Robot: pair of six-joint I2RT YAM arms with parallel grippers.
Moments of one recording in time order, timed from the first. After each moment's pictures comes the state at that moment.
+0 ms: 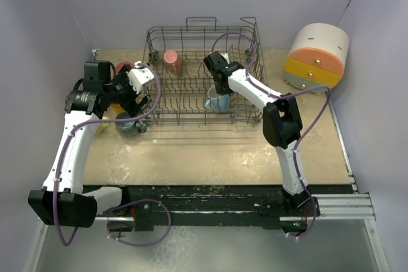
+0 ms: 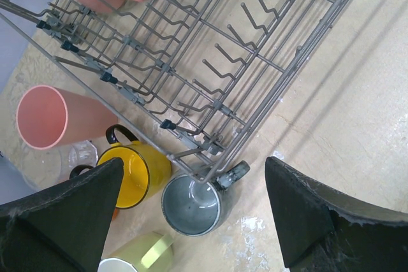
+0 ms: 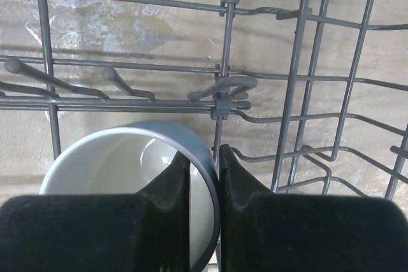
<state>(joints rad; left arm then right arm) -0.06 1.20 1.31 -0.86 0.48 0.76 0.57 2.22 1.96 -0.82 0.45 0.31</state>
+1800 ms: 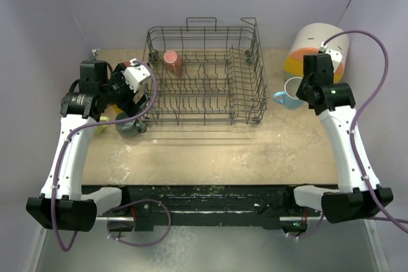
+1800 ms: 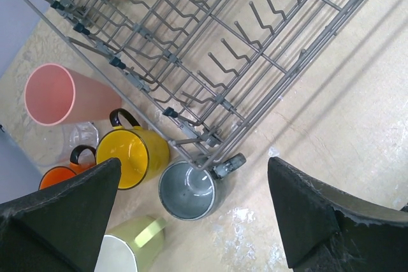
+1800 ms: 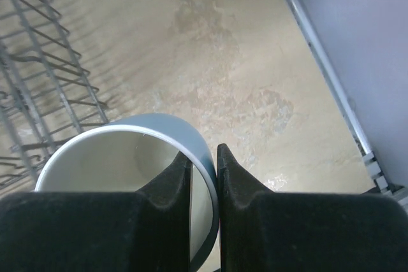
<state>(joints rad) -0.06 1.17 1.34 -0.89 0.43 0.68 0.15 1.23 1.51 -1.03 0.51 0.39</state>
